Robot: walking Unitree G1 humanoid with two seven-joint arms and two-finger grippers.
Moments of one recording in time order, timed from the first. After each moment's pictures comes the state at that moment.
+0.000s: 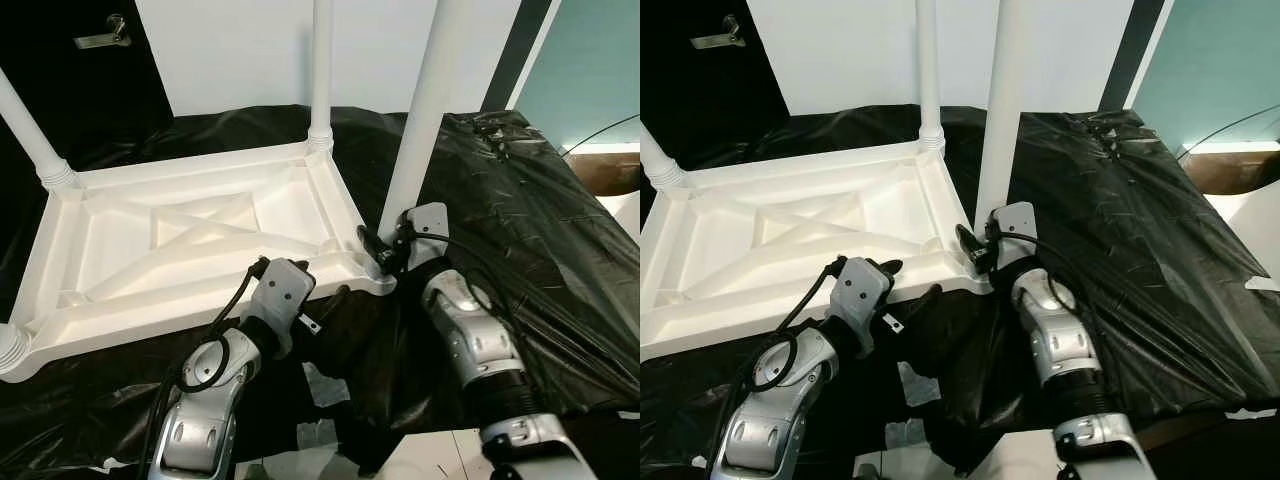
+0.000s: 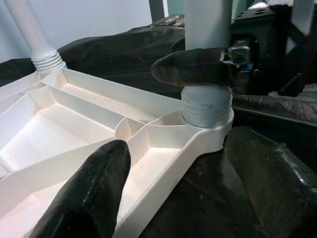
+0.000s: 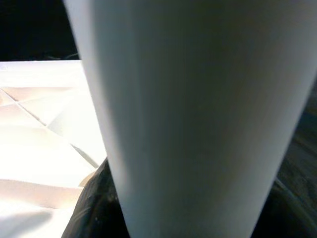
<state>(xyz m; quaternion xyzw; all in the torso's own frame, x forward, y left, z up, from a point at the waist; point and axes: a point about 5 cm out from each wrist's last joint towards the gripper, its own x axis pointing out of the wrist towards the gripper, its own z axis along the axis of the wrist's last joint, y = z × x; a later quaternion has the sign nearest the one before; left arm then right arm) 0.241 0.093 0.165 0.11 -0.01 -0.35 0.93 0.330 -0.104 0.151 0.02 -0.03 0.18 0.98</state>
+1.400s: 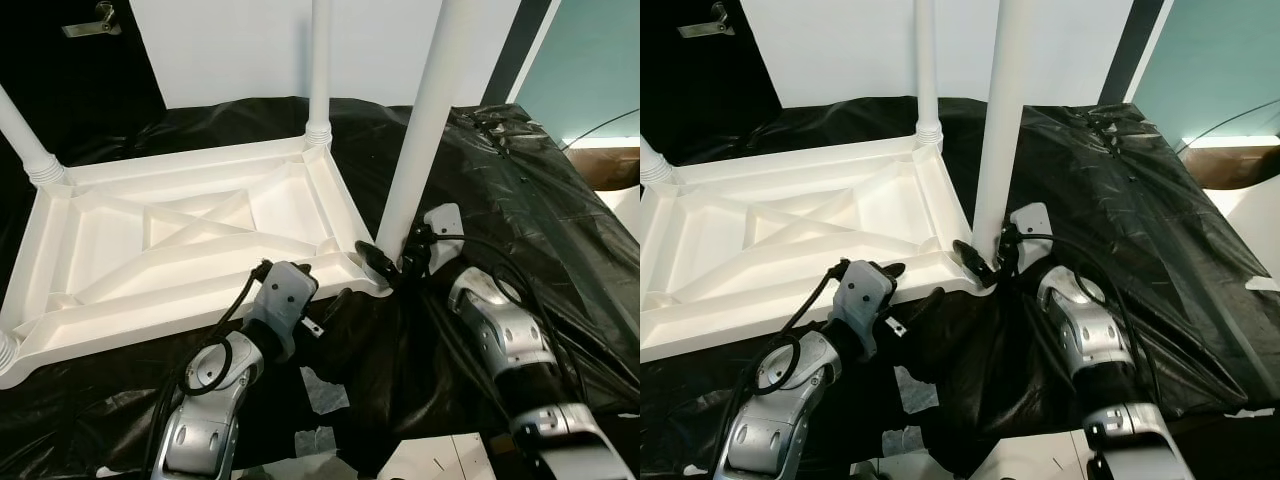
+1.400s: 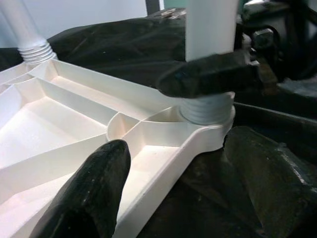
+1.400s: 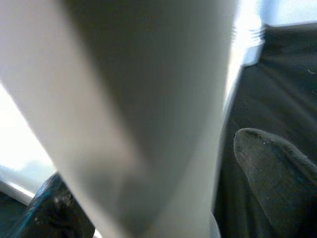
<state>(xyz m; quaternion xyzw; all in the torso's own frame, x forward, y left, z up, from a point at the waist) 0.239 0.091 0.163 0.11 -0.01 -0.35 0.93 0.339 -0.127 0.157 -0.03 -0.02 0.36 0.93</state>
